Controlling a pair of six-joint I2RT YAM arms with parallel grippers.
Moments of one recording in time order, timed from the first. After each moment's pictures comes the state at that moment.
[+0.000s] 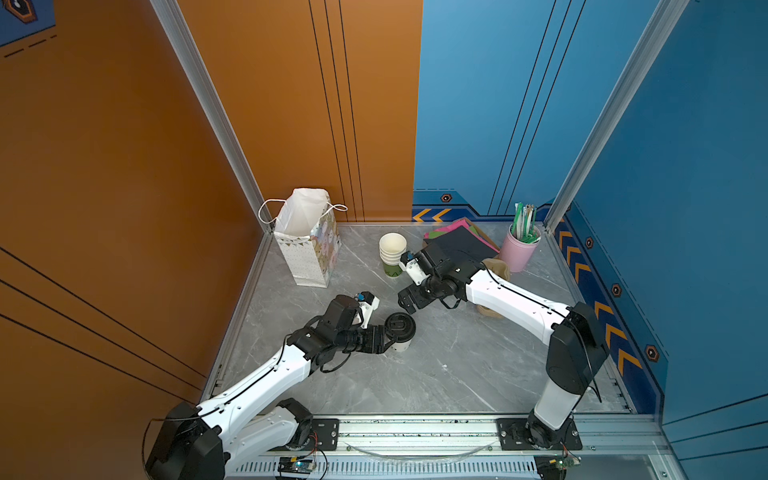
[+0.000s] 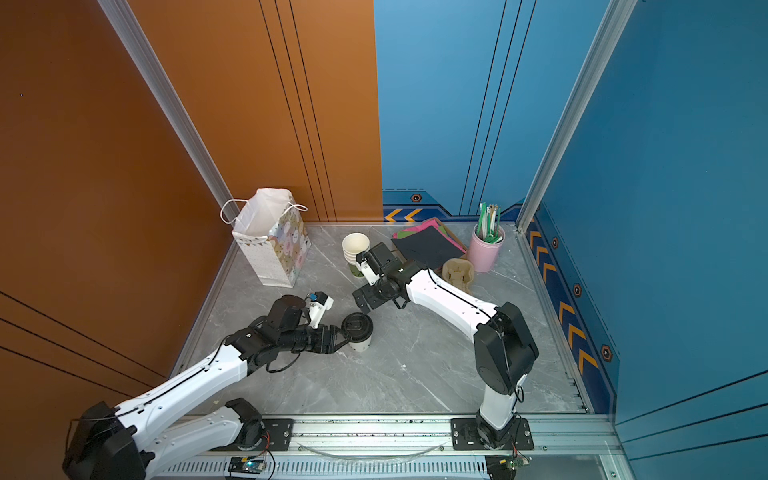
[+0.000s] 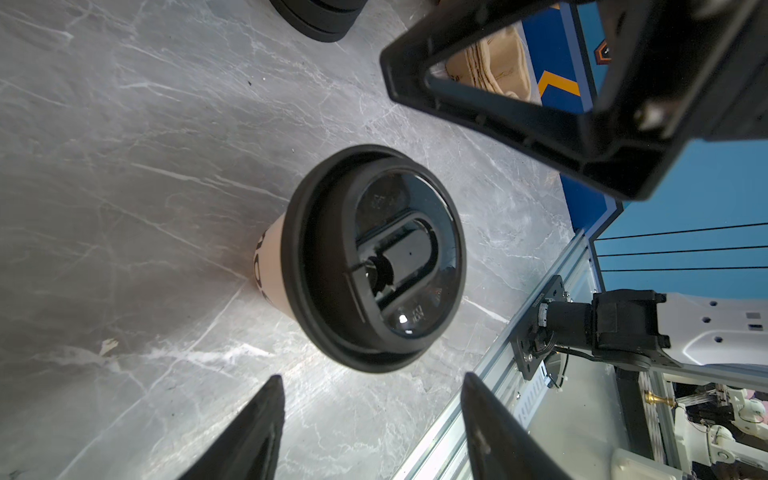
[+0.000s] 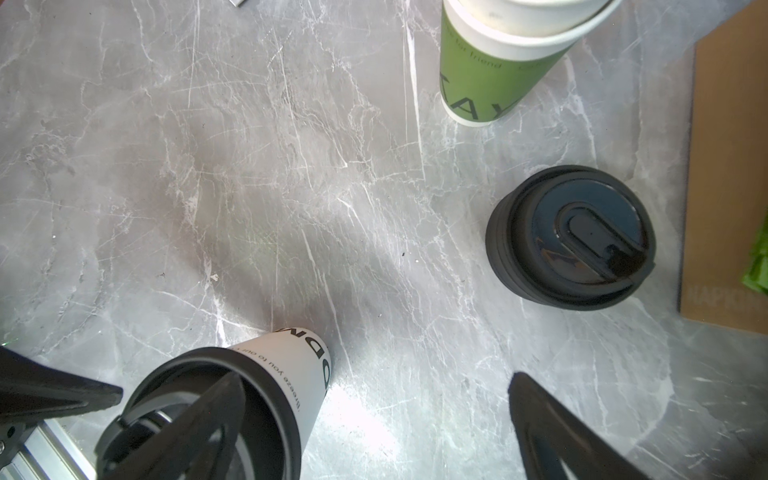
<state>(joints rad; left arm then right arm) -0.59 1.04 0.61 -0.35 0.42 -0.55 0.73 1.77 1.47 -0.71 -0.09 0.09</state>
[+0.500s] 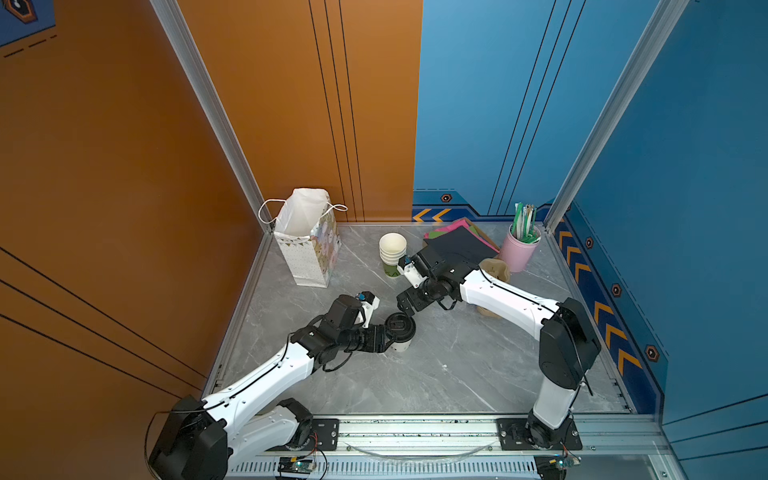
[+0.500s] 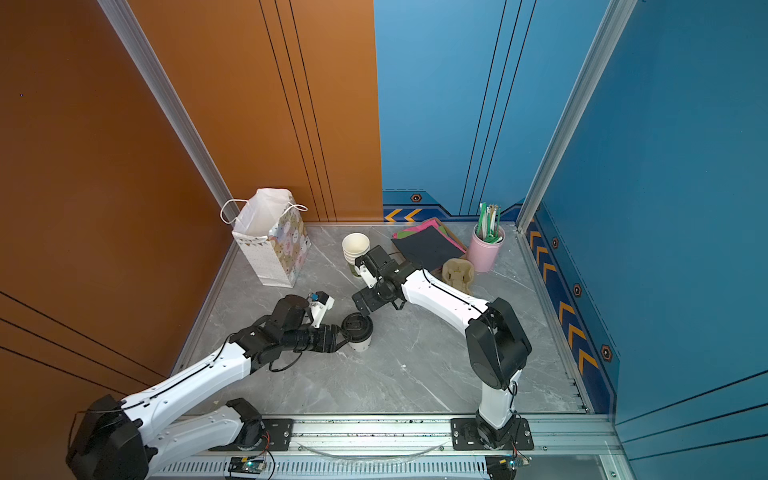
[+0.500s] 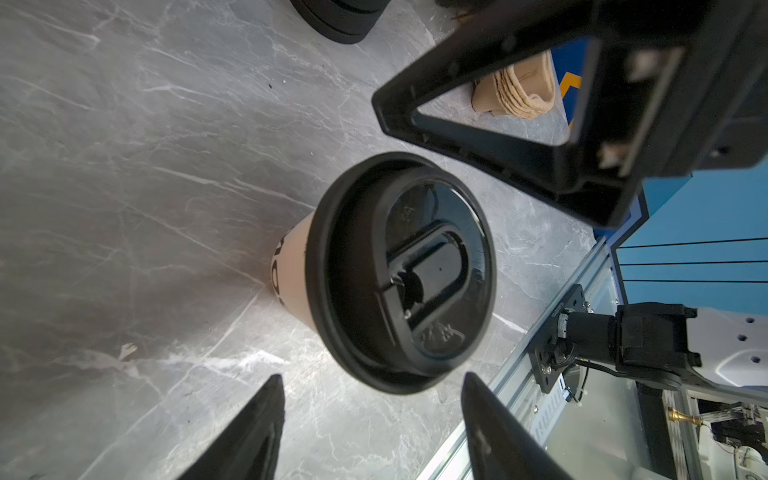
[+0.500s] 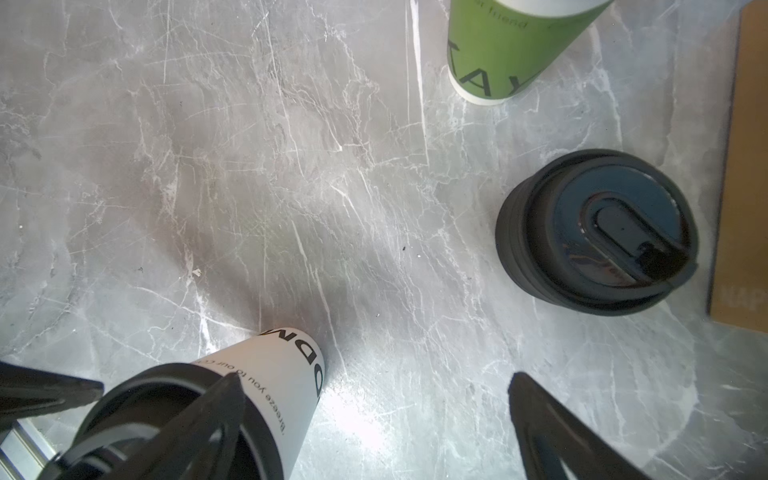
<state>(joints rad) -0.59 1.06 0.61 -0.34 0.37 -0.55 0.73 1.81 1.47 -0.72 -0.09 0.08</state>
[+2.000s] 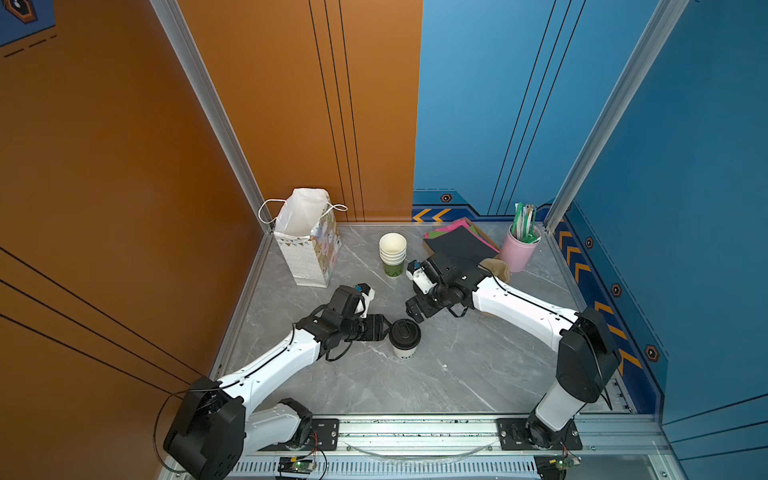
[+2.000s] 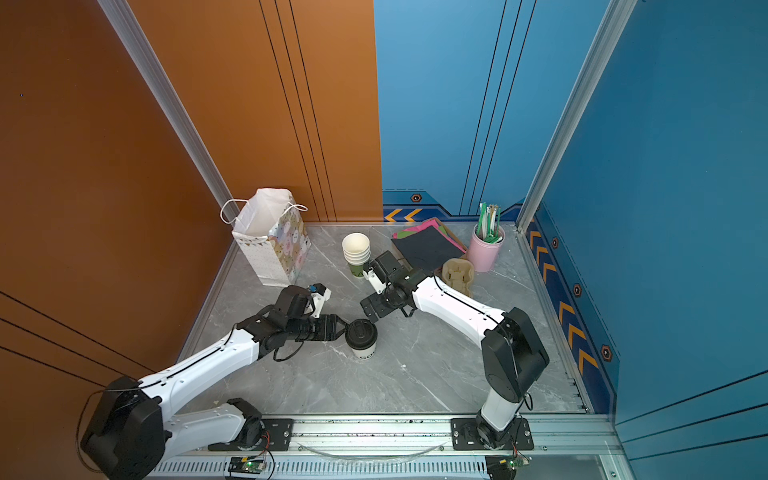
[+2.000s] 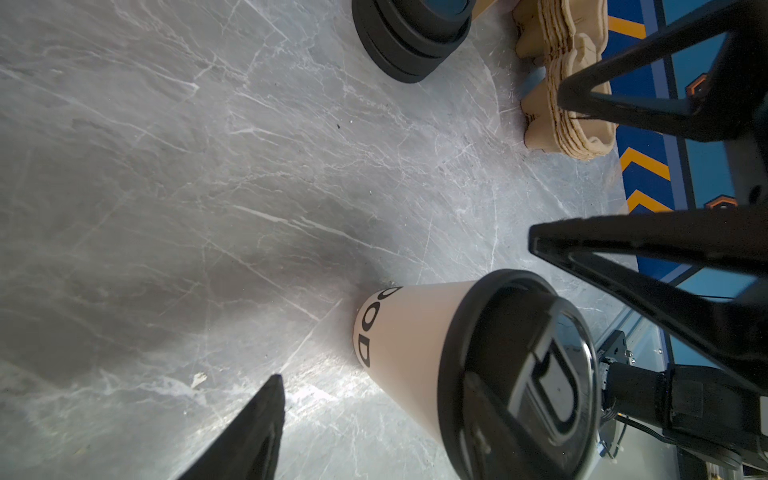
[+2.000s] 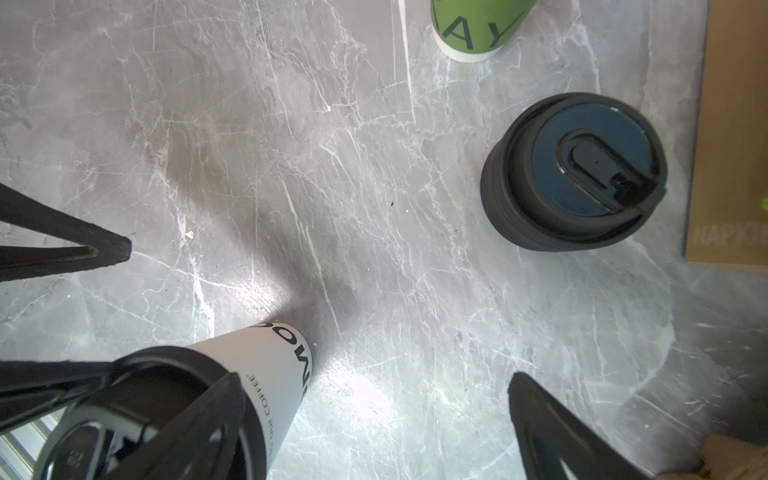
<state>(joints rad) -0.52 1.18 0.68 -0.34 0.32 -0.52 0.72 1.70 1.35 -0.72 -0.07 0.09</state>
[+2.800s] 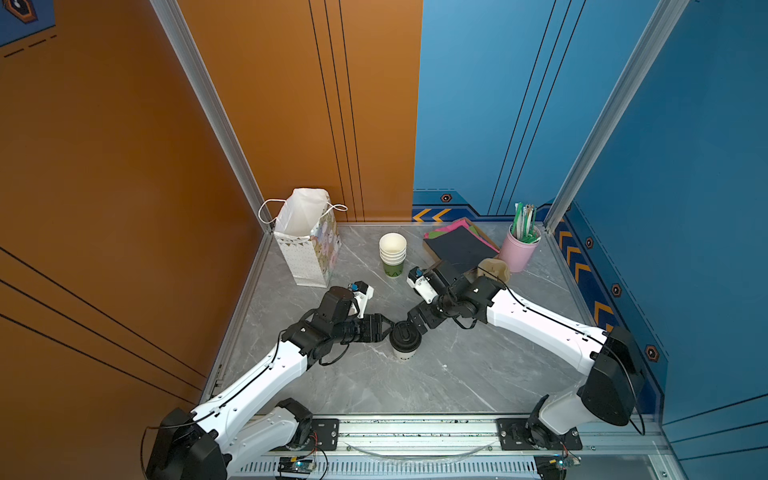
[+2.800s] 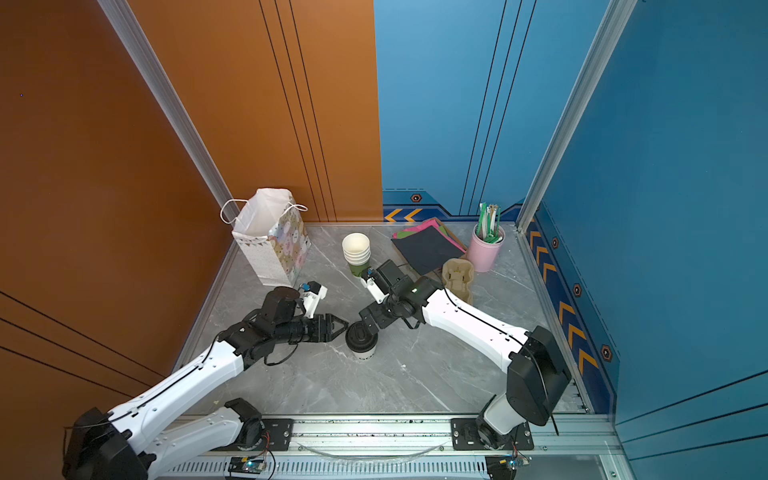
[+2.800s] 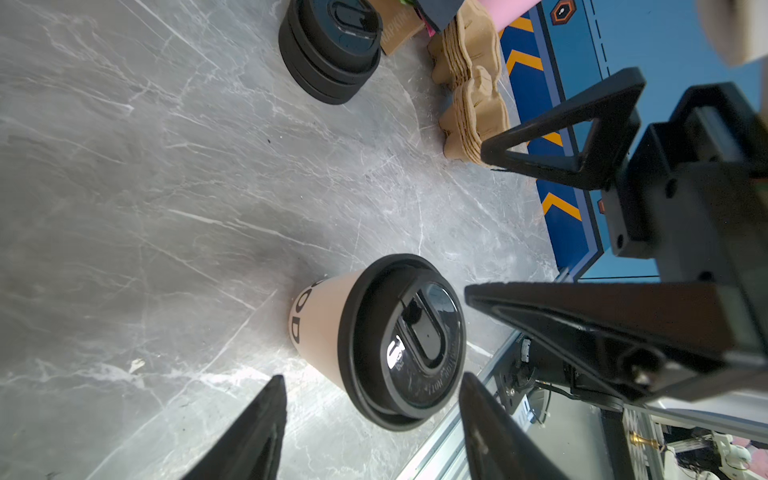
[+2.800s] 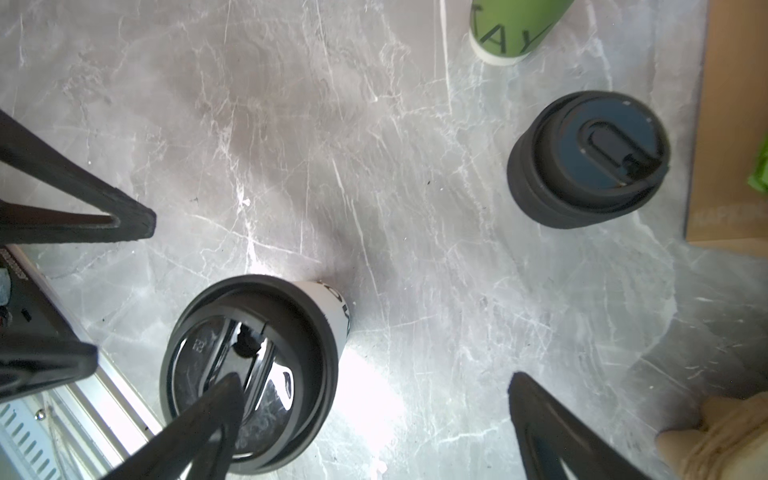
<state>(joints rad) -0.54 1.03 0.68 -0.38 0.40 -0.59 0.80 1.54 1.26 -0.75 -0.06 0.11</state>
